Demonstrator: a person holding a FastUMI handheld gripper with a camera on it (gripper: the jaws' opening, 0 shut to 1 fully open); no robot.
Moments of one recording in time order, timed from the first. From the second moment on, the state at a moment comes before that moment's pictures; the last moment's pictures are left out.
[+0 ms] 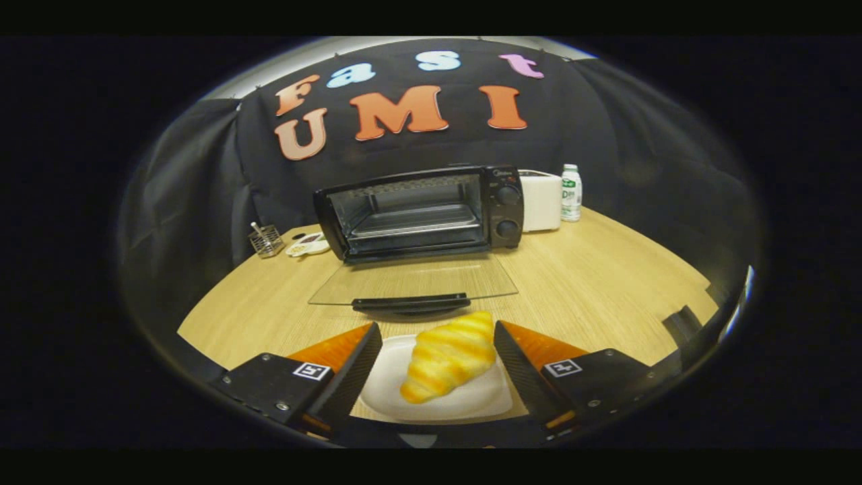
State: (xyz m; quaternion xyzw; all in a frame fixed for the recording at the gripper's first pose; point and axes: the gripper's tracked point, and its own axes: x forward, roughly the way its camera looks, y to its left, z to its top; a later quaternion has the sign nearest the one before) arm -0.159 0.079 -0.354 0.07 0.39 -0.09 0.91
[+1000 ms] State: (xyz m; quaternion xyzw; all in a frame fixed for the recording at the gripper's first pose) arm -0.195 0.083 -0.408 0.04 0.47 -0.13 0.87
